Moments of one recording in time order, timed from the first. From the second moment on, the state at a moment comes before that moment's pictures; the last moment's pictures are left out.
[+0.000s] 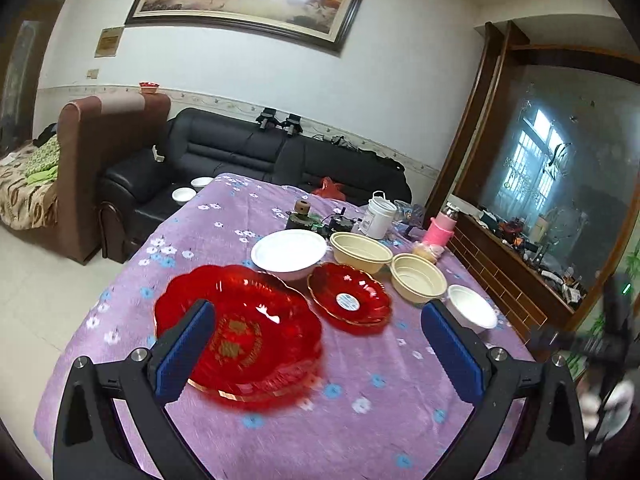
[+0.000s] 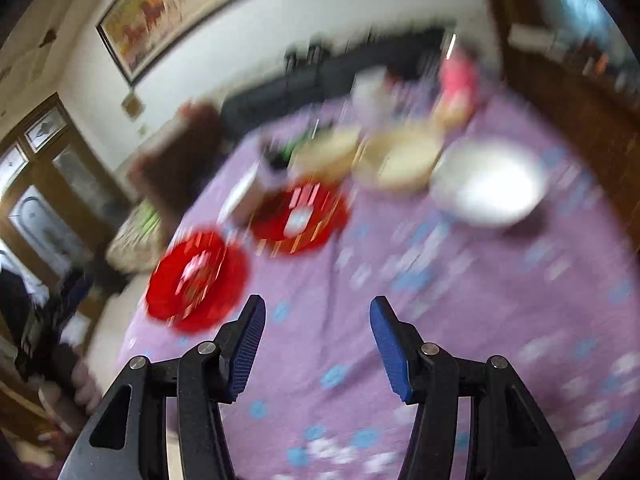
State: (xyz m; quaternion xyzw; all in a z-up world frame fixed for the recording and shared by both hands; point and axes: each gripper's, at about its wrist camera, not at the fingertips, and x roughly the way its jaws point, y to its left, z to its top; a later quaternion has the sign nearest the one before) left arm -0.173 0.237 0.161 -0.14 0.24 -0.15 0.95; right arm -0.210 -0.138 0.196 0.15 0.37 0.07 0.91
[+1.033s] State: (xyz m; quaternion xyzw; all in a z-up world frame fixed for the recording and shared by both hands) left arm -0.131 0.349 0.248 -0.10 0.27 0.07 0.96; right arm -0.084 0.023 0.245 0.03 0.38 0.24 0.89
